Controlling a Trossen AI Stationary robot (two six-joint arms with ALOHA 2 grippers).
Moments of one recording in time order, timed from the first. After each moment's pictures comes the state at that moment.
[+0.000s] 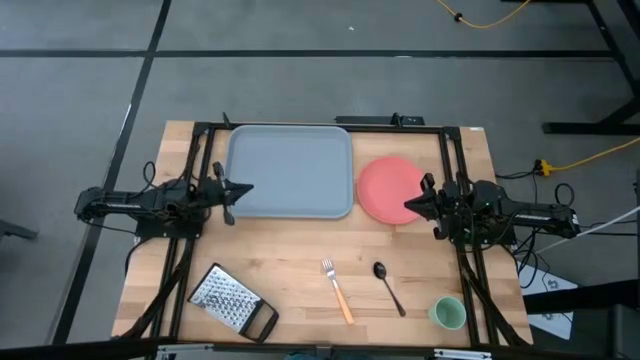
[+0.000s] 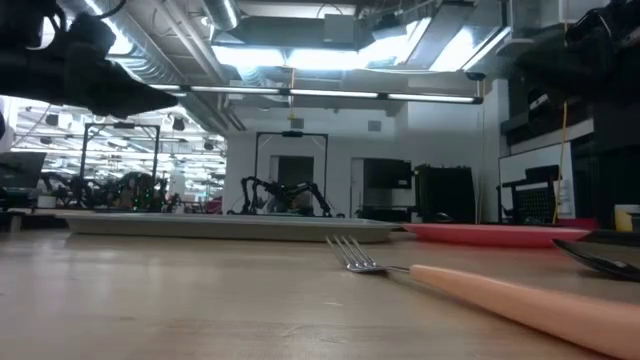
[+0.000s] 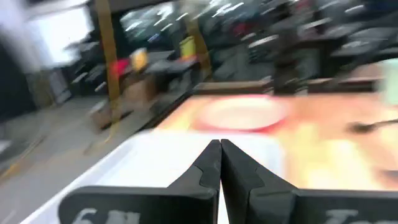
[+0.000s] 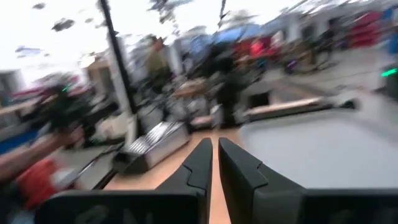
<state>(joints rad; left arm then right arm) 0.00 0.04 0.01 0.07 -0.40 0.09 -0.07 0.01 0.01 0.11 -0.20 0.23</state>
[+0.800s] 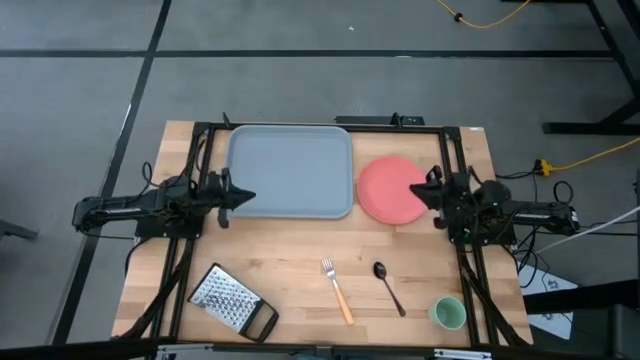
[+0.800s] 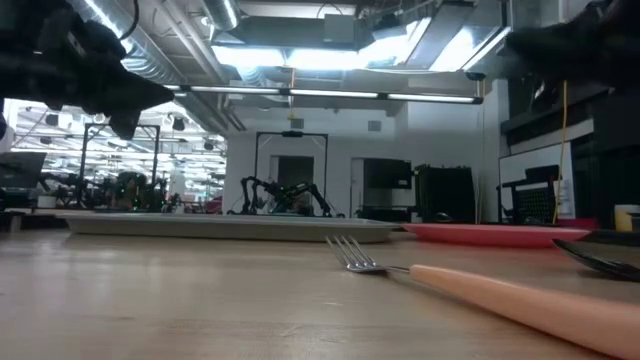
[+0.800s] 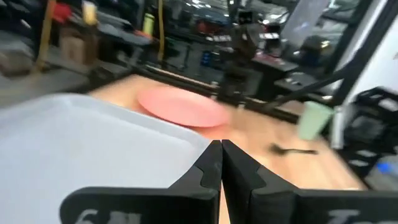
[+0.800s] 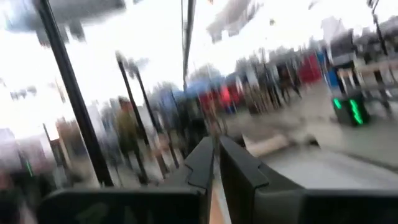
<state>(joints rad) 0.14 0.04 0.01 0.05 0.00 -0.33 -0.04 0.01 0.01 0.36 0.10 0.34</state>
